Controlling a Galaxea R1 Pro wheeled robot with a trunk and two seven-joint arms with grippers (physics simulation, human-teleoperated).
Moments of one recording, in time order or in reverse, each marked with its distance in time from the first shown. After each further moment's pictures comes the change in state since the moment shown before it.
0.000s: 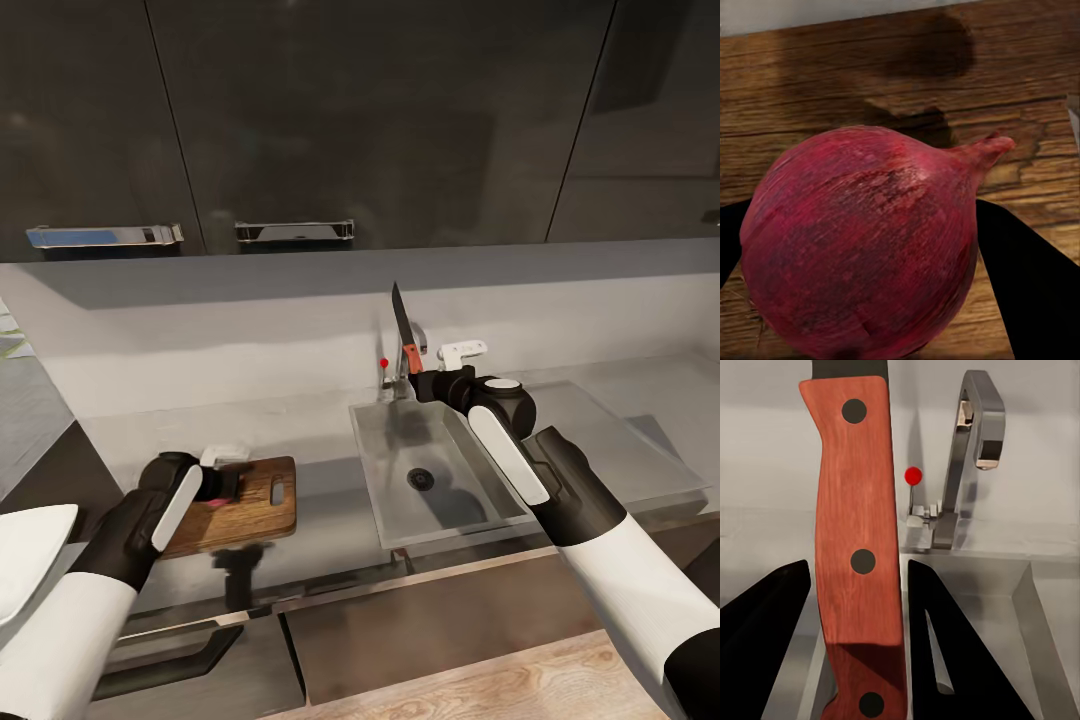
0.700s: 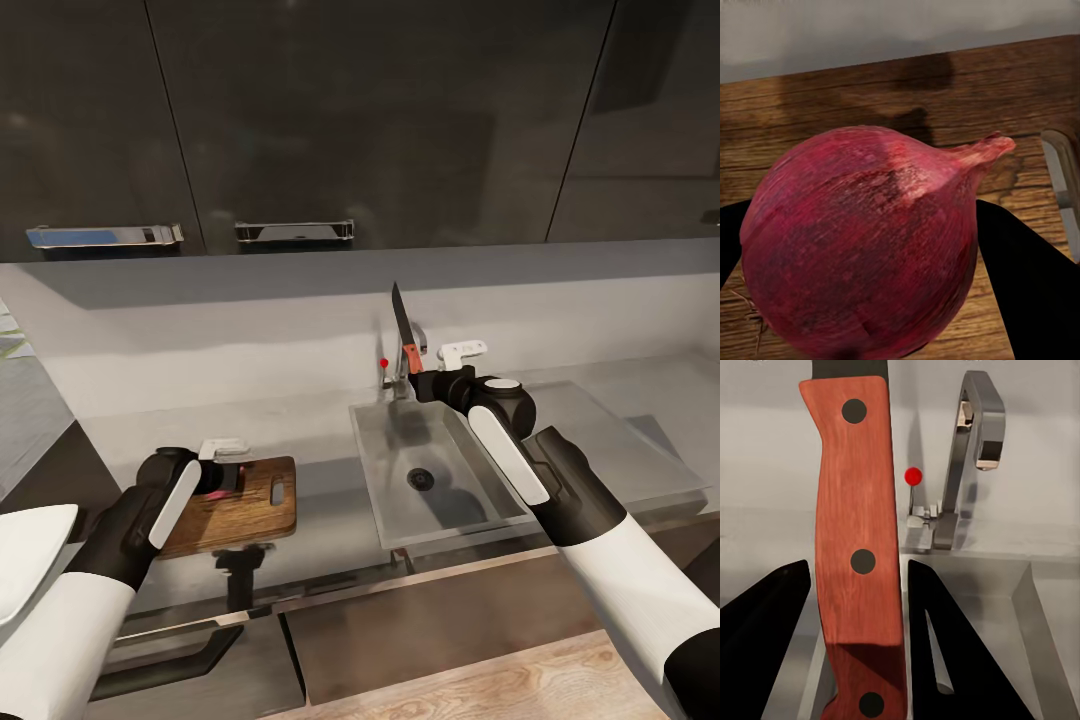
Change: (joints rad) left arm 0.000 0.002 0.003 -0.048 0.001 -0.007 0.000; right arm 0.000 0.000 0.000 0.000 0.000 -0.001 0.000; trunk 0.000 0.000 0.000
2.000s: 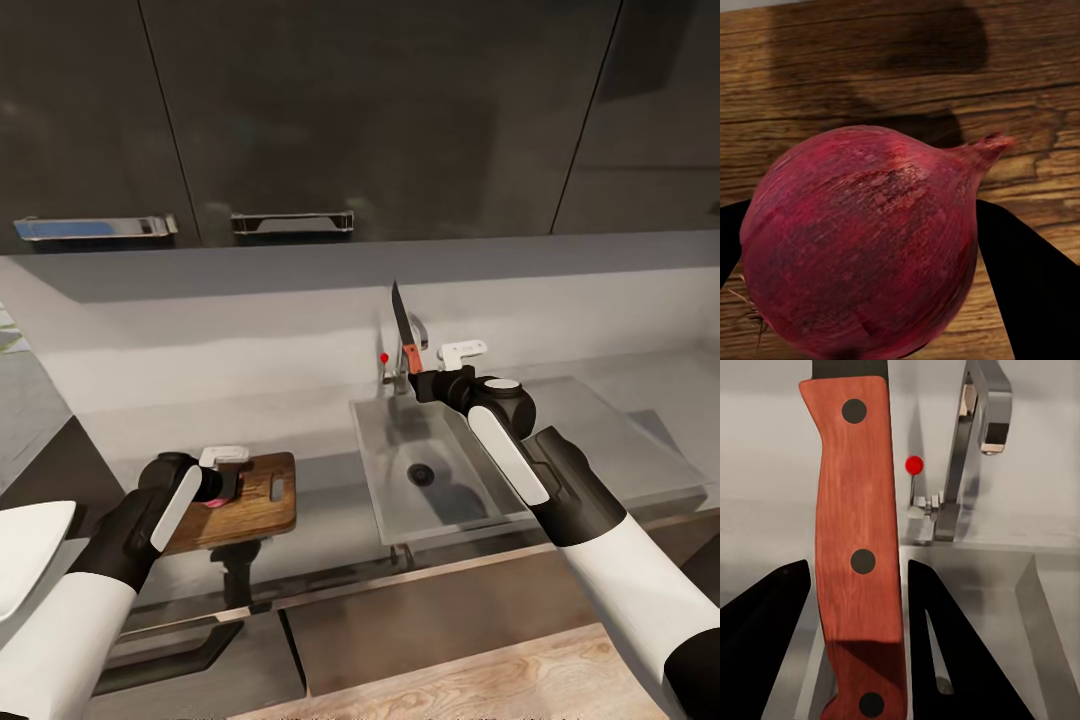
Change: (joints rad) left arm 0.000 -0.001 0.002 0.055 0.000 -0.002 0.000; right arm 0.000 0.000 0.001 0.000 0.000 0.000 0.000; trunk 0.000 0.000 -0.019
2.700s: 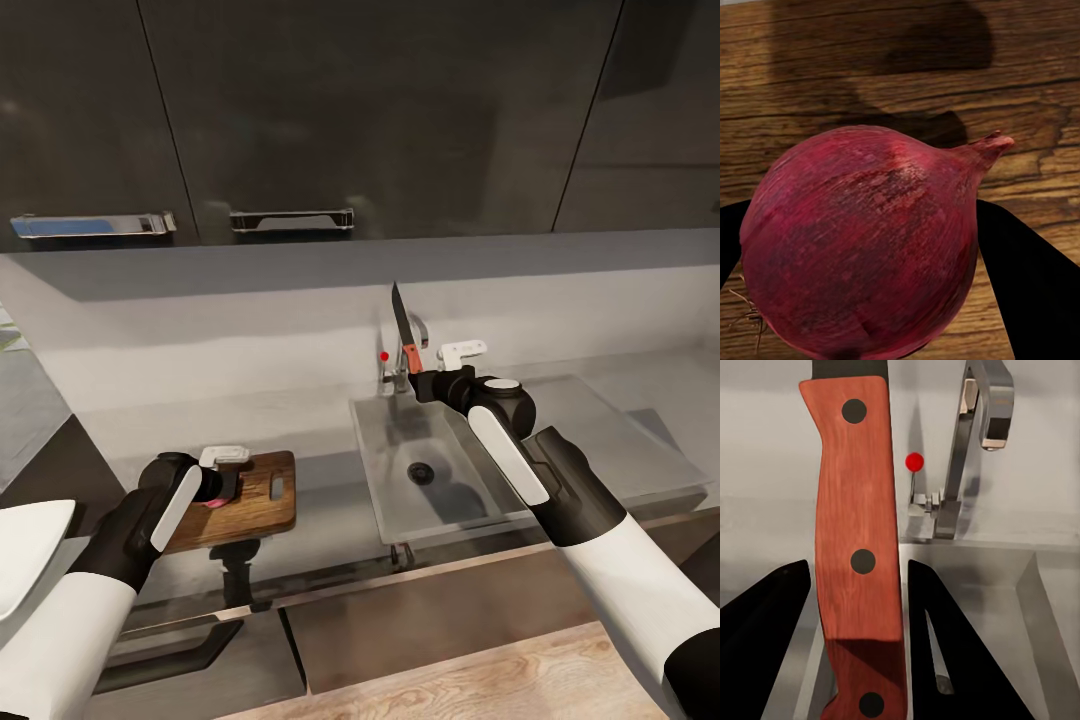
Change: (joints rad) left arm 0.000 0.000 0.000 0.000 -0.001 0.000 0.000; right arm 0.000 0.000 0.000 0.000 0.000 0.000 0.000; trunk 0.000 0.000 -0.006
